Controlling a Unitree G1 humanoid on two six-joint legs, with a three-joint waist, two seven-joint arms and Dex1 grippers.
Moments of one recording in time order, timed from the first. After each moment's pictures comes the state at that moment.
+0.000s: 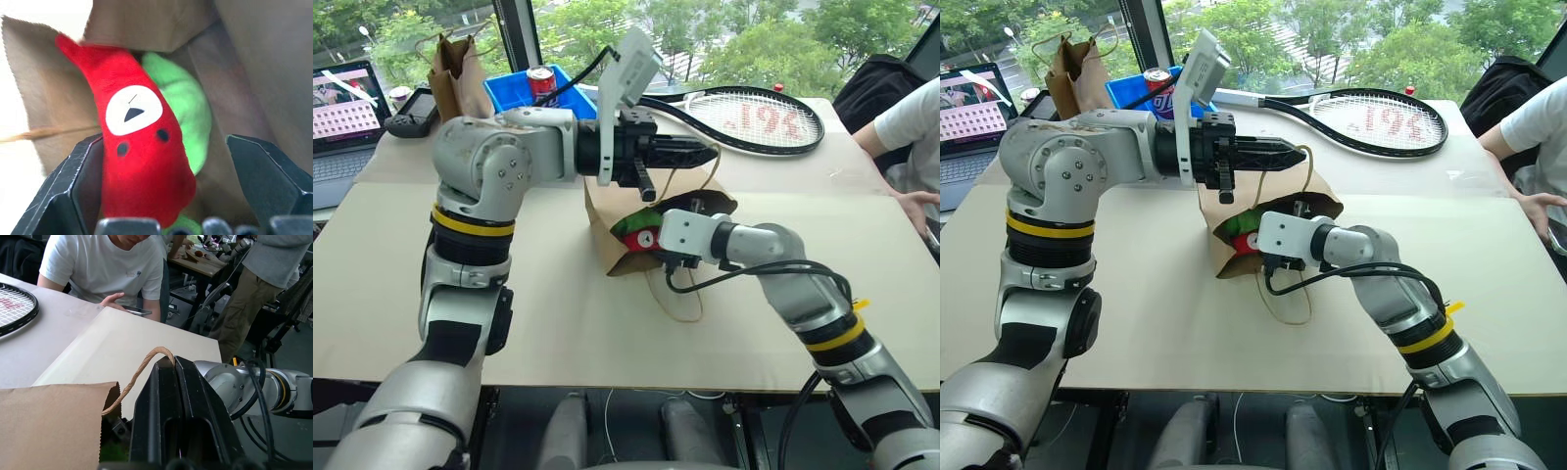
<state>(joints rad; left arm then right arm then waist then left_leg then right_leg) -1.17 0.37 -0.06 0.03 -0.71 1.12 -0.86 -0.62 -0.61 0.33 -0.23 -0.15 0.37 0.82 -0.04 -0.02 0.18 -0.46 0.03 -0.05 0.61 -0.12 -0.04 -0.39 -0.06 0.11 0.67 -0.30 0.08</state>
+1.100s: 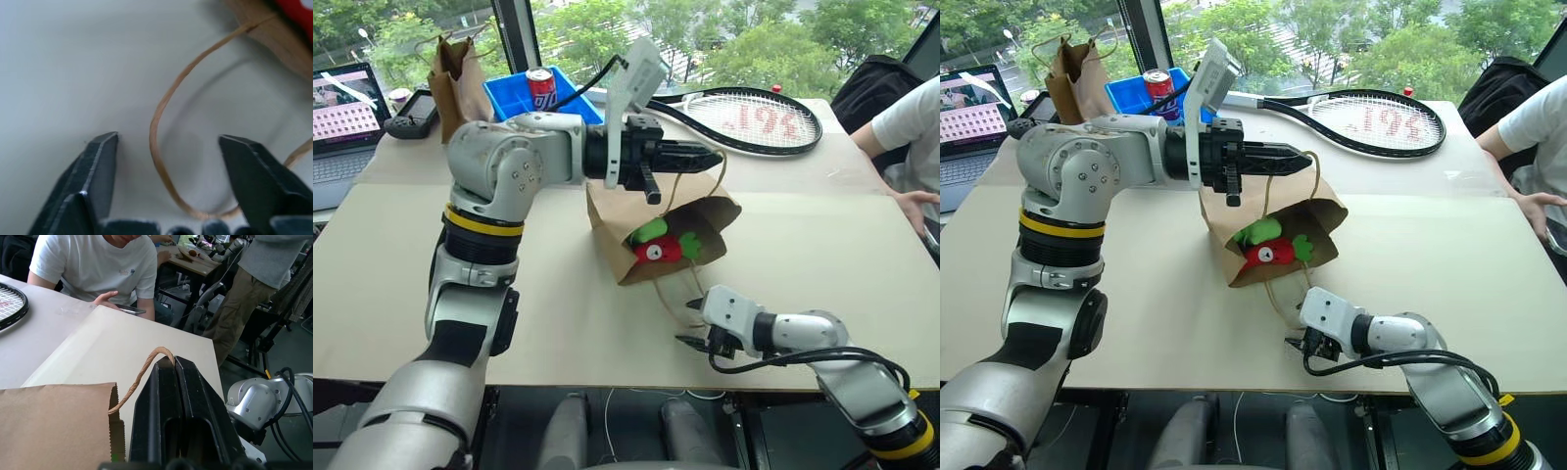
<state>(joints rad) -1.18 0.35 -0.08 0.08 -0.69 1.09 -0.89 -0.08 -0.77 0.26 -0.54 0.04 0.50 0.81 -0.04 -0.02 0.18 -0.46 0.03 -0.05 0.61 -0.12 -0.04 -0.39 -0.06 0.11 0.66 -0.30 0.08</state>
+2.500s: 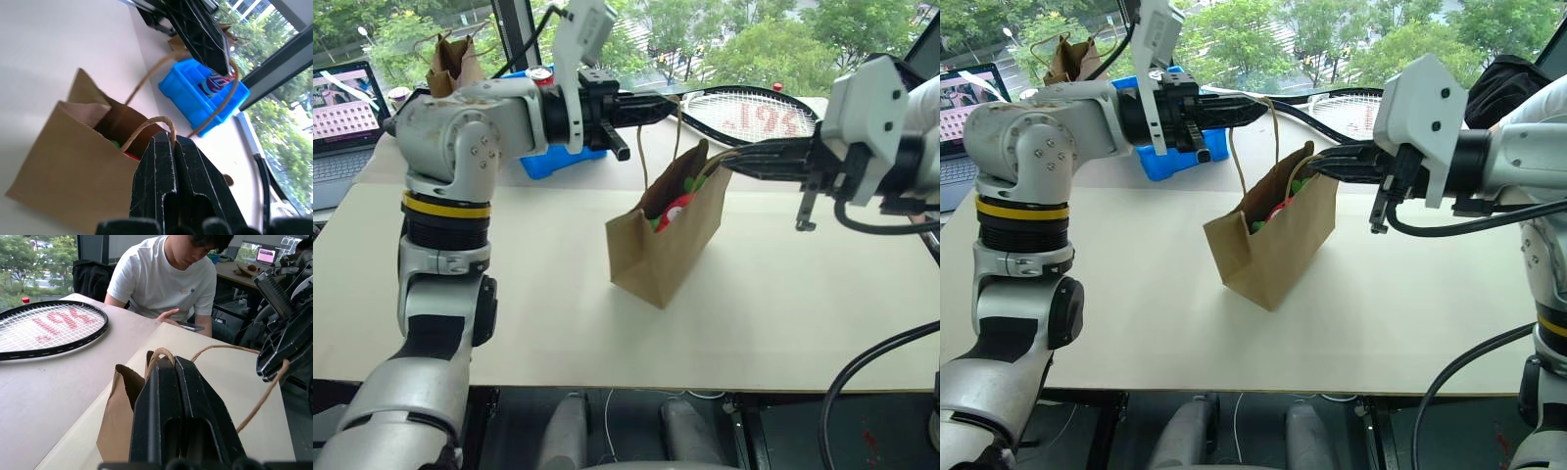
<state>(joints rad) -1.22 0.49 0.00 0.12 -0.63 1.03 -0.81 -0.81 -1.01 -0.07 -0.35 0.47 0.55 1.06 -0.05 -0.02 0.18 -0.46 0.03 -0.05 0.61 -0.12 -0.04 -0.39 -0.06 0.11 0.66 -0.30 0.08</state>
